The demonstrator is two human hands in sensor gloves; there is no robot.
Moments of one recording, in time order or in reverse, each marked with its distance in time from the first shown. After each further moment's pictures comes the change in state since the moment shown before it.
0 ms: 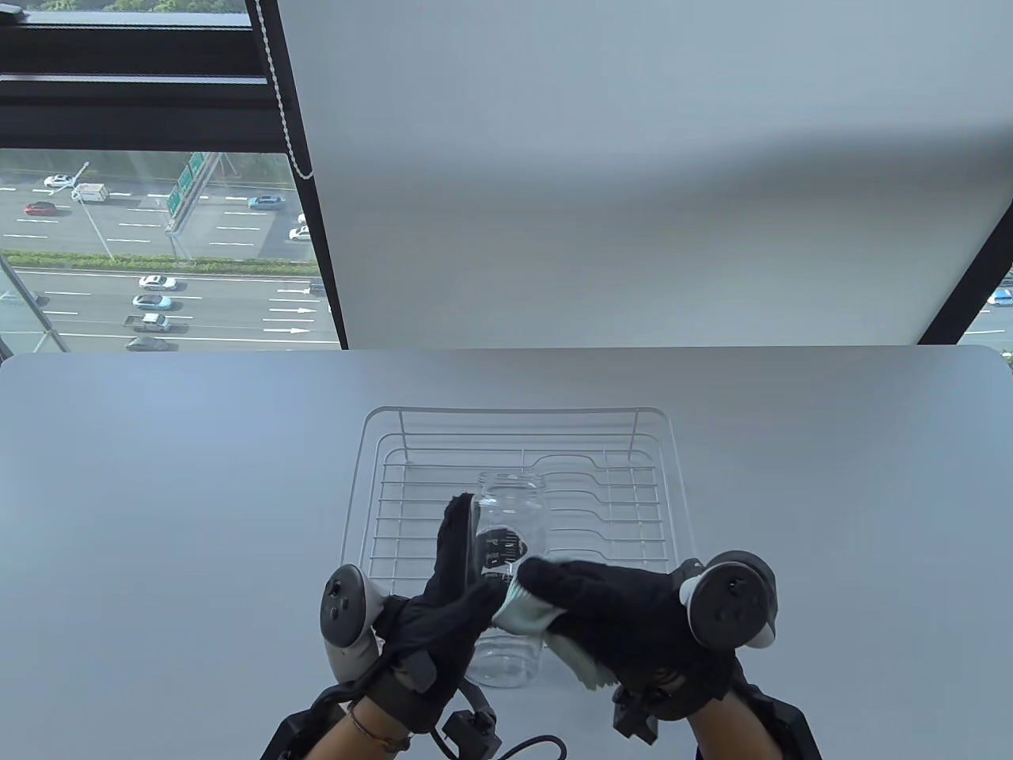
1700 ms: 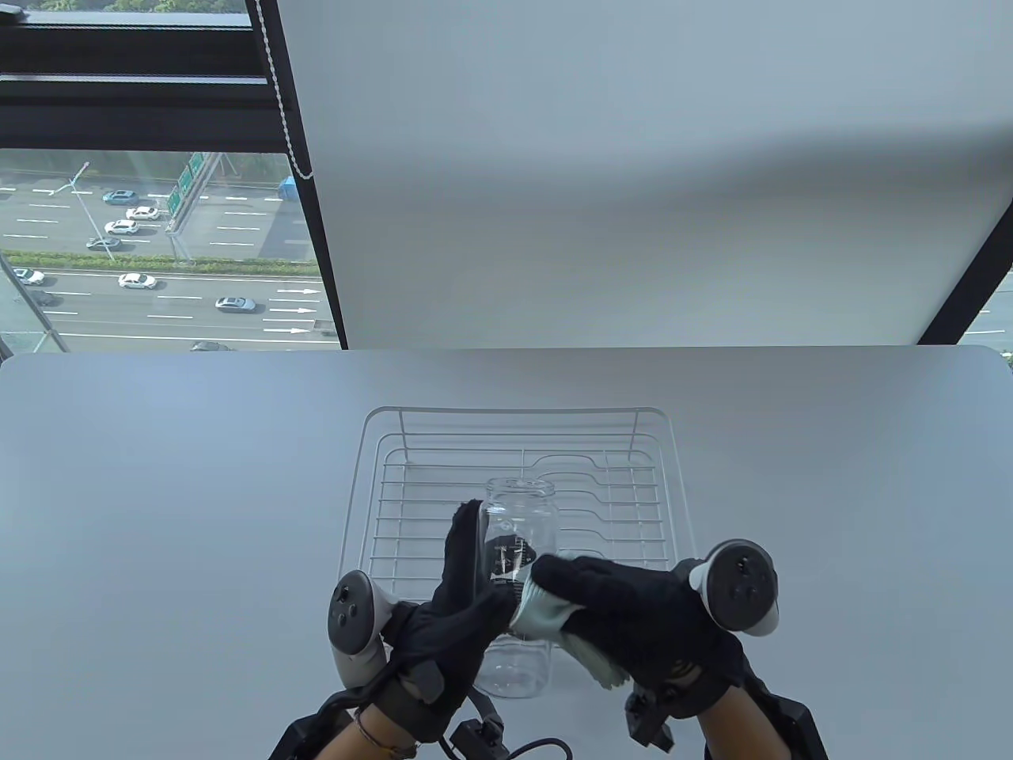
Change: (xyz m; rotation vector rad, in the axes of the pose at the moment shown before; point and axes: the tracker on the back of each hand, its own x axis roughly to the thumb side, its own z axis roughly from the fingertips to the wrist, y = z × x) left_hand 0.004 -0.009 0.000 -0.006 -0.022 0.021; right_hand -0.005 -0.003 -0.001 0.087 0.018 -0.150
